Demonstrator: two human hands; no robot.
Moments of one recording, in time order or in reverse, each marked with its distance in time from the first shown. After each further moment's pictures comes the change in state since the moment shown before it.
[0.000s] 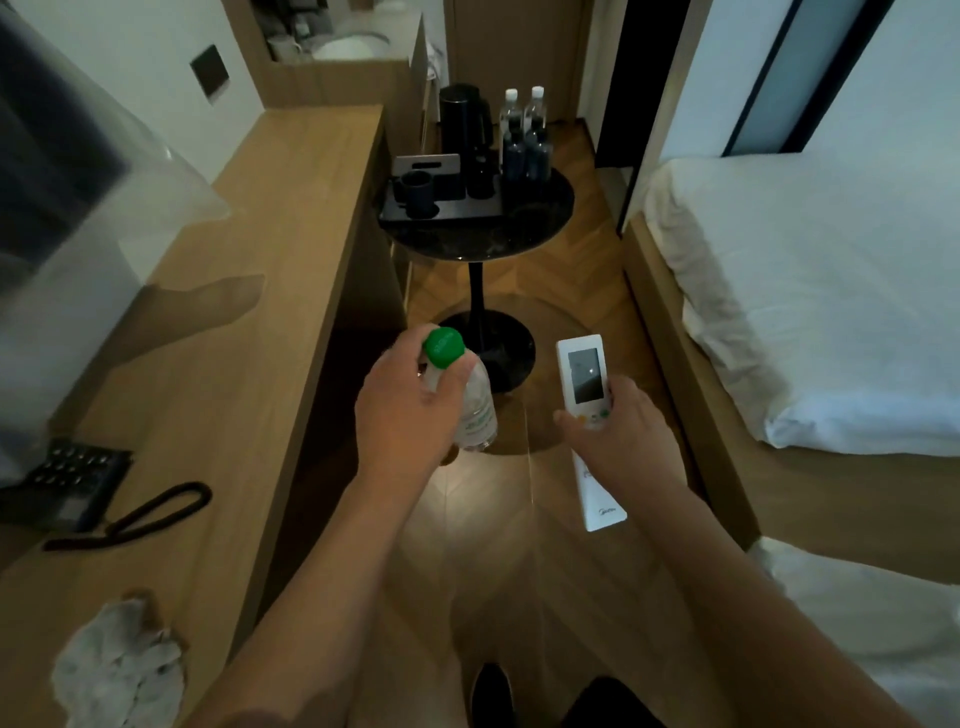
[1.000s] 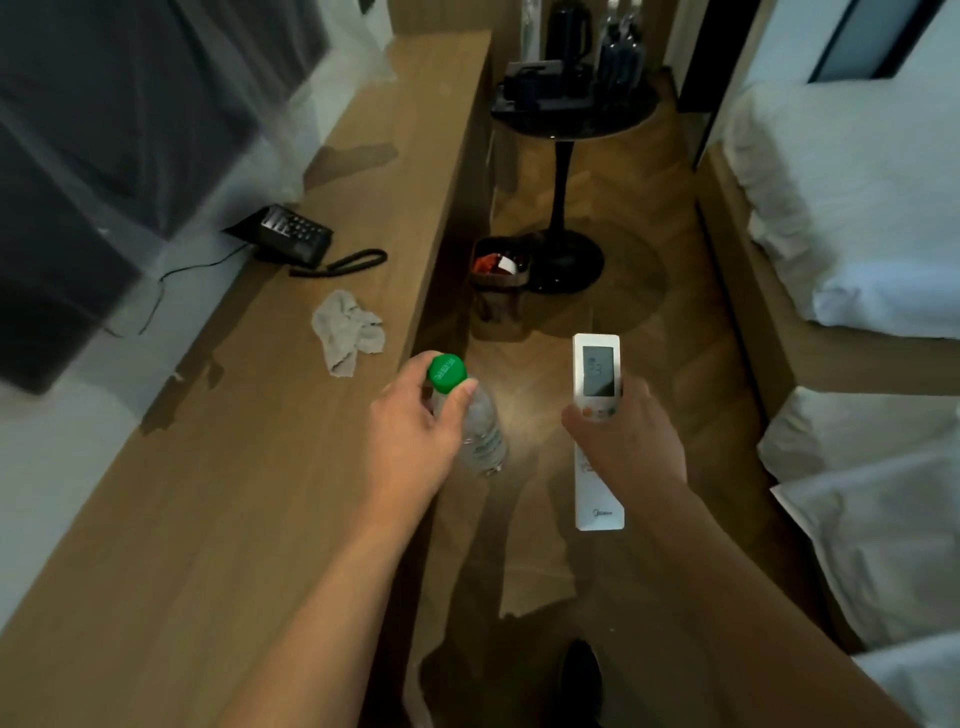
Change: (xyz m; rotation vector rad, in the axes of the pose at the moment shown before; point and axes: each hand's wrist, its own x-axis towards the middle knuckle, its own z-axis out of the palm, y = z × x) left_hand -0.491 -0.042 -0.218 0.062 0.094 -0.089; right_hand -0.491 0.014 0.046 0.117 -0.104 0.064
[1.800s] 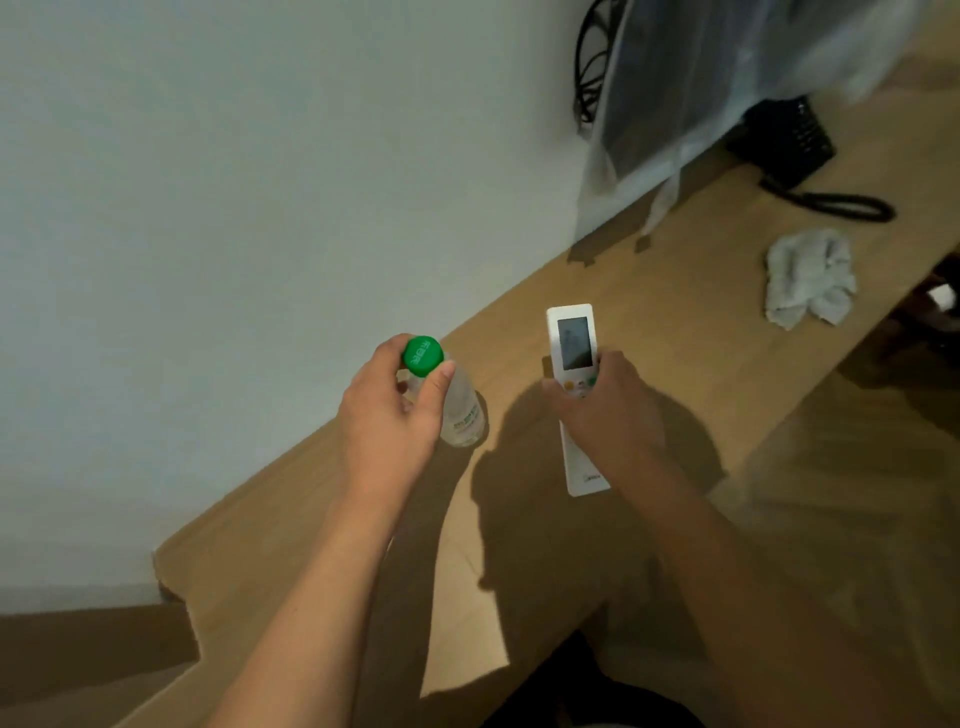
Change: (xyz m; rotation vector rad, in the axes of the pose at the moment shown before) left_hand -0.188 -0.225 -0.353 0.197 0.676 -0.549; right_hand -0.240 -0.230 0.341 -0.187 -0.604 -0.614
